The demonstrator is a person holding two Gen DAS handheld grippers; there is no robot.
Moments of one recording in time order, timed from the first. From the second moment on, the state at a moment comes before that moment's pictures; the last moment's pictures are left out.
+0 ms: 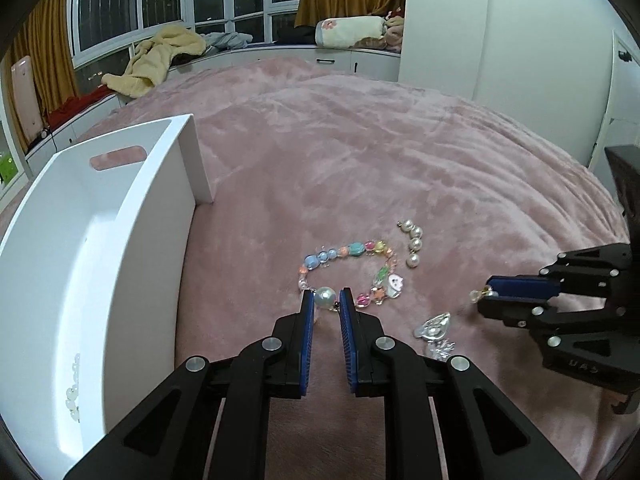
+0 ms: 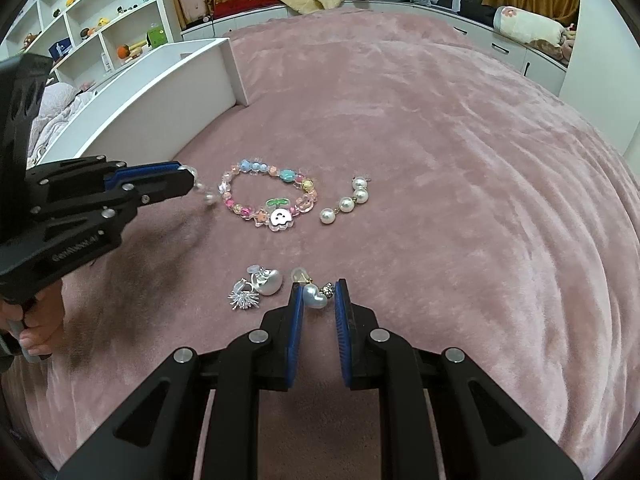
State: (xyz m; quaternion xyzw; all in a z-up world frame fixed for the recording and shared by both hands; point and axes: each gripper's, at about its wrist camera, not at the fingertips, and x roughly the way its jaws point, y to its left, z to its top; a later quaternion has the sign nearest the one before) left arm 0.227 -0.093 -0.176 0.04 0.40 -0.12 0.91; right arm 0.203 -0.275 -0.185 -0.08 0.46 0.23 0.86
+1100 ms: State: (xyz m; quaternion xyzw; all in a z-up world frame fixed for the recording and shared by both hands) left arm 0.211 -0.056 -0.079 0.04 0.35 -0.15 0.92; right arm 0.196 -0.251 -0.112 -0.08 0.42 0.21 0.88
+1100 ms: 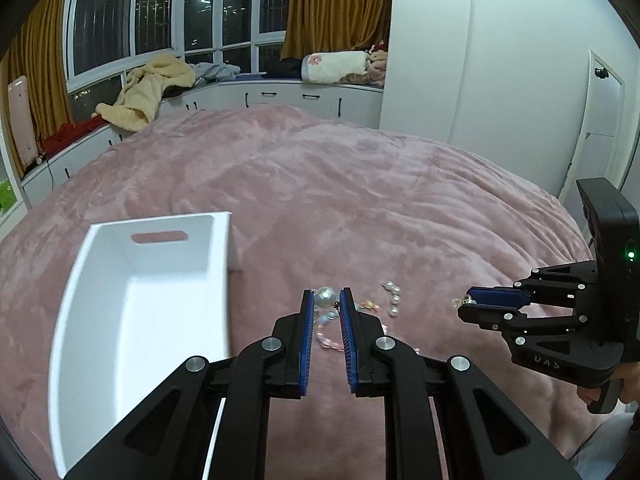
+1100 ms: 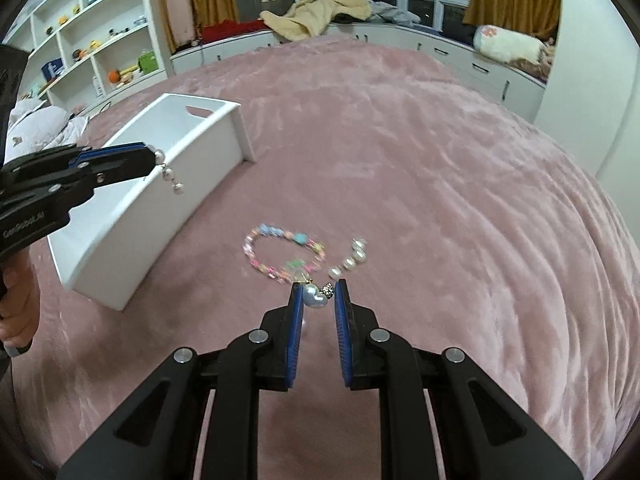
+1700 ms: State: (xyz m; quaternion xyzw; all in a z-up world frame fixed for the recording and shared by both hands) left arm 0.214 0.068 -0.057 0.02 0.35 -0.07 0.94; right arm 0.221 -0.131 -0.080 -0.13 0.40 0.28 0.86
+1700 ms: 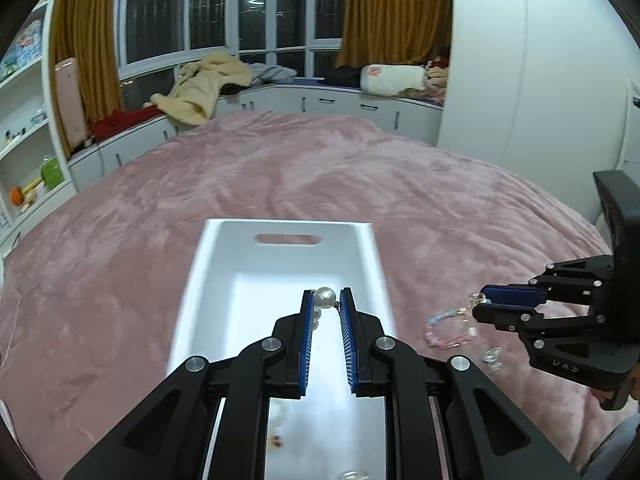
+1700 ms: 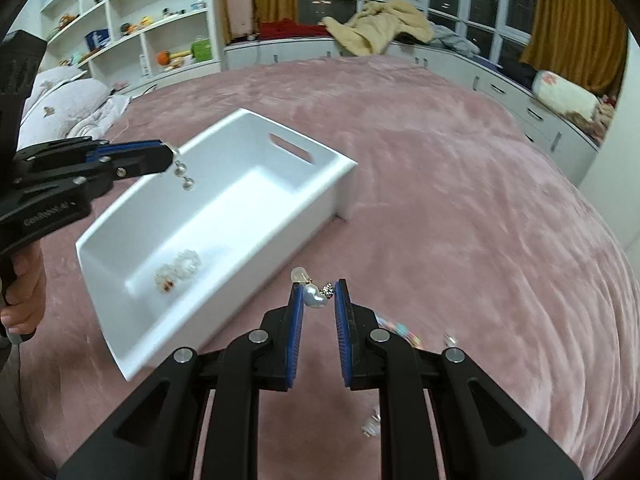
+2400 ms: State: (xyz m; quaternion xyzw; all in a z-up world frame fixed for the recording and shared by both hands) left arm 0.227 0.128 -0.123 -0.03 0.43 -0.03 0.90; right arm 0.199 0.011 -0.132 -0.21 0.42 0.38 0.79
